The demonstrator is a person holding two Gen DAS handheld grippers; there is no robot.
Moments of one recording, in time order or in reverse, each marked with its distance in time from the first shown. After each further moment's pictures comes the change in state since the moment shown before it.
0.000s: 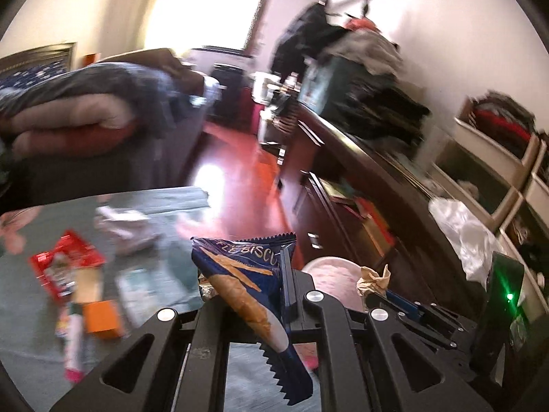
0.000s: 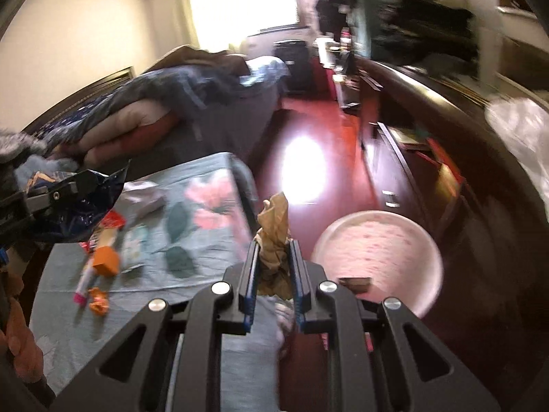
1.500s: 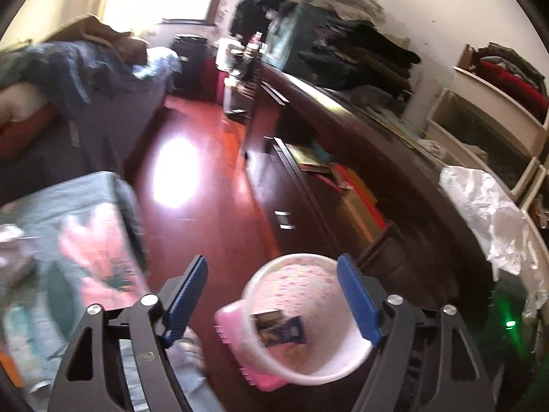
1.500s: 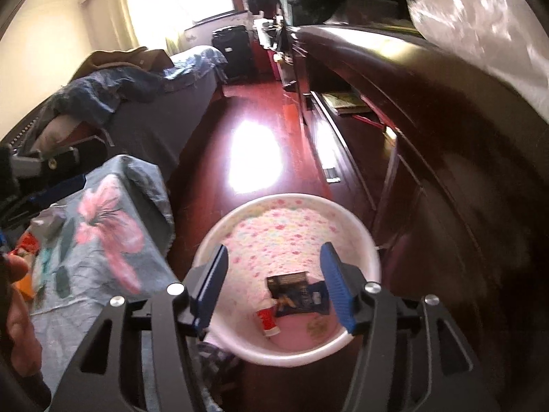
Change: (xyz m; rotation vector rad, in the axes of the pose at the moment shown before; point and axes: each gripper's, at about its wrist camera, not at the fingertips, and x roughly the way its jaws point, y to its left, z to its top) left arm 0.144 -0.067 0.009 0.058 0.118 -0.044; right arm 0.074 -0.099 -0.007 0.111 0.053 -0.097
